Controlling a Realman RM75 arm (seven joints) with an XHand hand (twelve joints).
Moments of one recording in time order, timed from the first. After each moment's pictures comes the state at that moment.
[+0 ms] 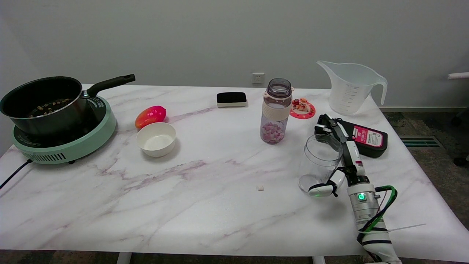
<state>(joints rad) -0.13 -1.19 -1.88 0.84 0.77 1.25 1.01</state>
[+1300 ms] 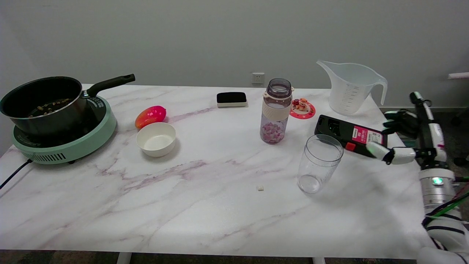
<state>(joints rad) -0.32 -0.99 -1.59 0.98 0.96 1.17 1.09</state>
